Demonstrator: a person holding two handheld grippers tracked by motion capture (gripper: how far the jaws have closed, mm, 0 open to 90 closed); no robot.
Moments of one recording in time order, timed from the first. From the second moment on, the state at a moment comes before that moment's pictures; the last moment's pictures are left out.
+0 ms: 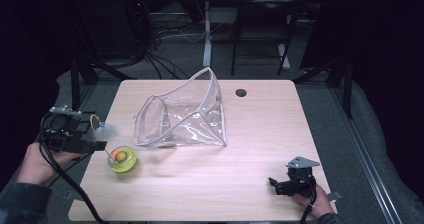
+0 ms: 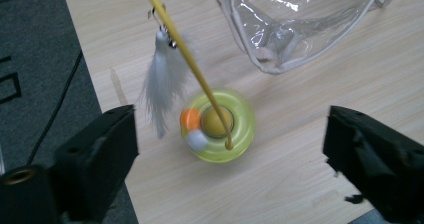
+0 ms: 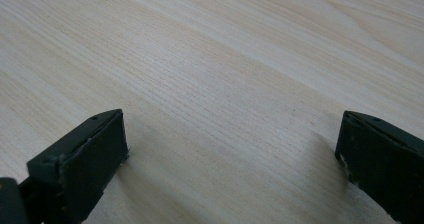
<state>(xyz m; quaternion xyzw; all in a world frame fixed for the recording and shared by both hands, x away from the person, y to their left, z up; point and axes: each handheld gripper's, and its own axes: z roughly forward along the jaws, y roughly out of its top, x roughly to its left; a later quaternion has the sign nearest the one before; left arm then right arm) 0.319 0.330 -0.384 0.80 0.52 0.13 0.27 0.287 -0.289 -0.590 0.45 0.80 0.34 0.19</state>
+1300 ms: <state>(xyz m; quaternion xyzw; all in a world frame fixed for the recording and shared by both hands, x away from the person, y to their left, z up) 0.362 0.312 -0.377 0.85 0.49 0.06 0.18 0.288 -0.290 -0.590 0.45 0.81 0.34 0.19</state>
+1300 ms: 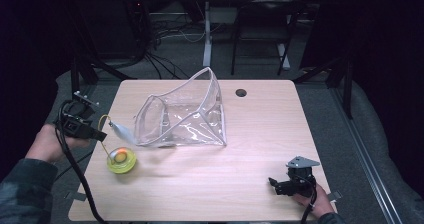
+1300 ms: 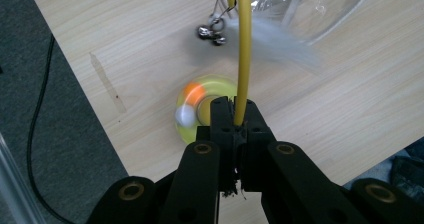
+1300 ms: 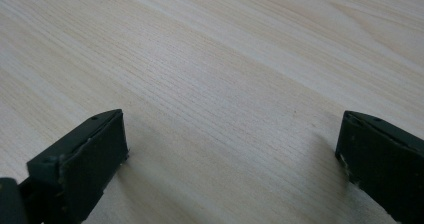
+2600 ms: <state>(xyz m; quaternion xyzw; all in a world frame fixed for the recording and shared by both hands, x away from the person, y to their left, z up) 0.365 0.309 -0.320 0.88 0.45 0.08 0.15 0.288 -0.290 -0.590 0.45 0.81 0.34 0.19</state>
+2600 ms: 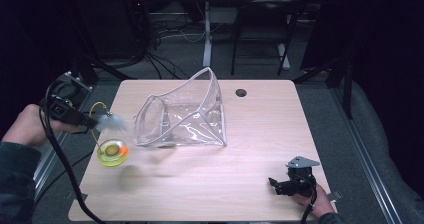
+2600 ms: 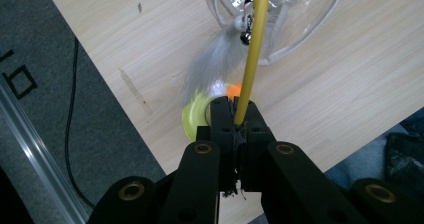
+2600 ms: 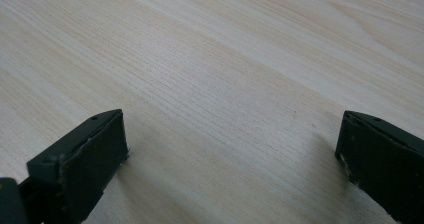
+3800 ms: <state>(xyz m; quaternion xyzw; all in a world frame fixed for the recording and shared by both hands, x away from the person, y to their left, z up) 0.372 0.291 -0.269 0.89 0.42 0.11 0.13 0.288 -0.290 -0.590 0.45 0.81 0.34 0.19</state>
